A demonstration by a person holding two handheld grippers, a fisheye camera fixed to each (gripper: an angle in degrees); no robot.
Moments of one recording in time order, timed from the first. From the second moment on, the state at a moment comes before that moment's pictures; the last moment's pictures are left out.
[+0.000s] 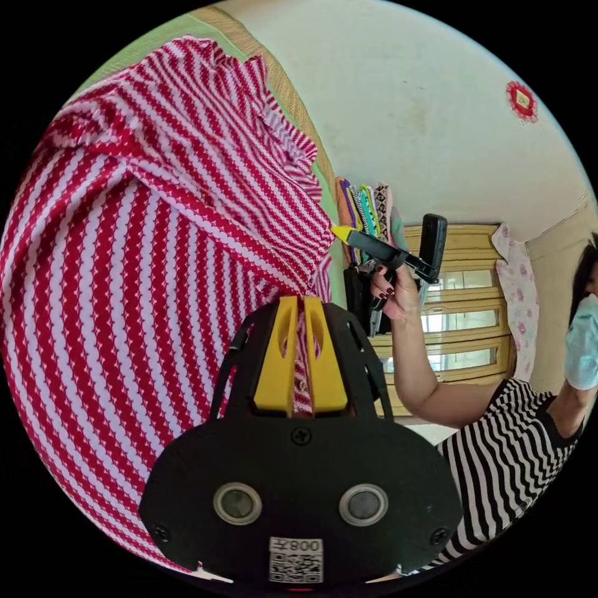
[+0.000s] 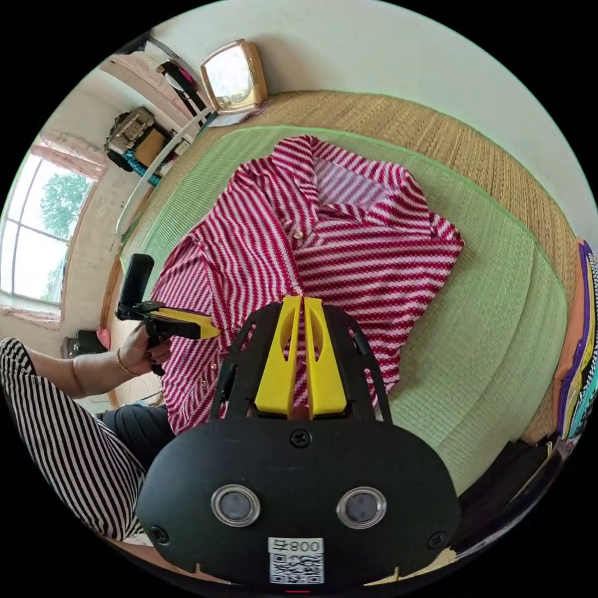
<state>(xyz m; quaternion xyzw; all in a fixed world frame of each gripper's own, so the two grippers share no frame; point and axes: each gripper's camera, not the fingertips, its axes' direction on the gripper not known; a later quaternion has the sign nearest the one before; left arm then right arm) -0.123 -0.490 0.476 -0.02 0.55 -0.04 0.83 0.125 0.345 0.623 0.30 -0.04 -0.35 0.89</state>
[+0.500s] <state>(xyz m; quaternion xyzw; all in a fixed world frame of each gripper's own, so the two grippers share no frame) -0.297 -0.513 0.439 0.08 0.47 -0.17 0.86 0.041 0.339 0.596 0.38 -0.09 -0.43 0.81</state>
